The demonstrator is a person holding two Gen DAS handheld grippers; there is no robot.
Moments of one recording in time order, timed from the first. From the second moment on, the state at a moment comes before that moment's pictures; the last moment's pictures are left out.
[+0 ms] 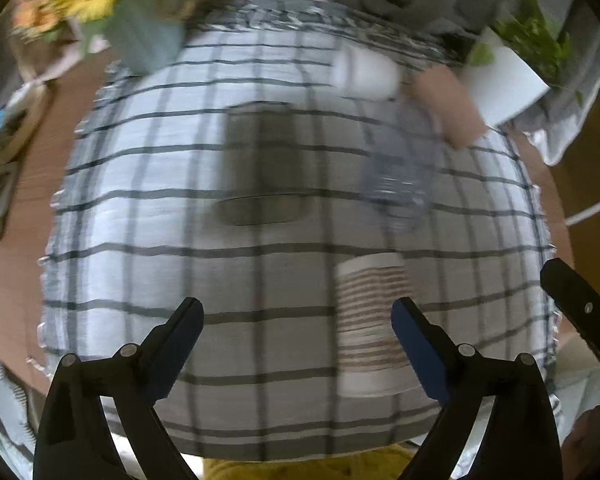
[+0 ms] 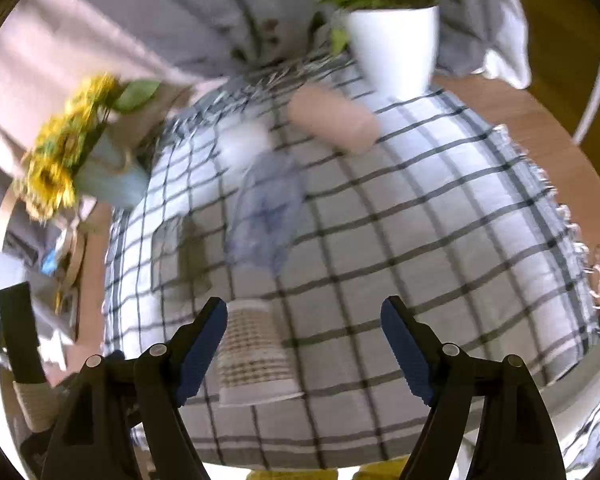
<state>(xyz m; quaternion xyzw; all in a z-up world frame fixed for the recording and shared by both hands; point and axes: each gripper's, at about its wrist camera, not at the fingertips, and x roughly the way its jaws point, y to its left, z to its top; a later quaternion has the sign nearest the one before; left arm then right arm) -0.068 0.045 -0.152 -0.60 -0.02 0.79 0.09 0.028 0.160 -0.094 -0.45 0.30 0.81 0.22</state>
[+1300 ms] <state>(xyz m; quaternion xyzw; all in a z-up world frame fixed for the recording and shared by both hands) -0.056 0.116 -0.138 -0.50 0.07 0.85 0.17 0.053 0.204 -0.103 -0.45 0.31 0.81 0.23</state>
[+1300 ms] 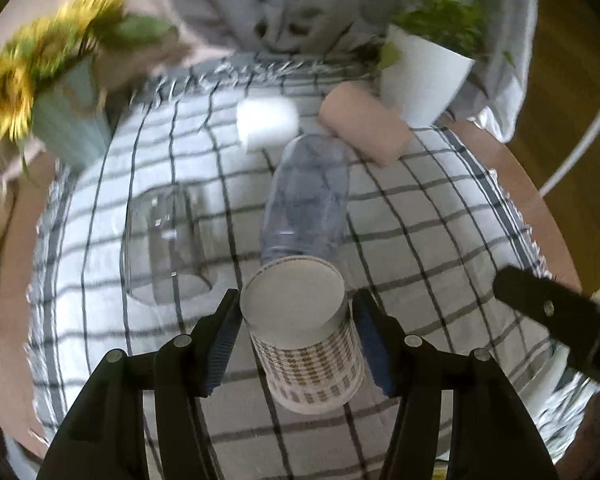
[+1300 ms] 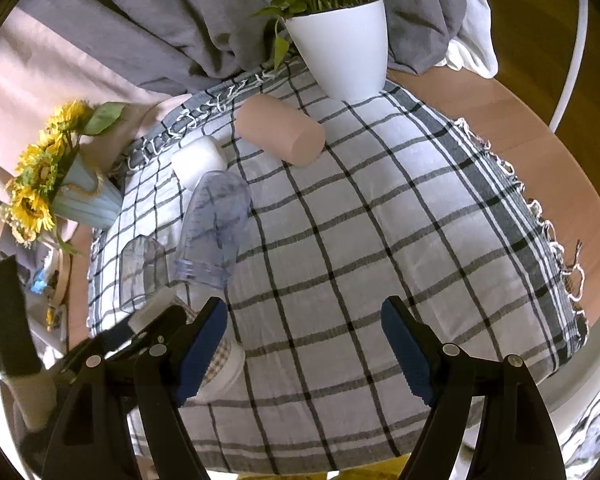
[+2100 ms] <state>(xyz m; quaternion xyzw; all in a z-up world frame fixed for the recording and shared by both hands) -0.046 0.109 -0.149 -0.52 0.03 0.83 0.17 0.060 0.207 -0.105 -0.46 0.29 0.80 0.24</state>
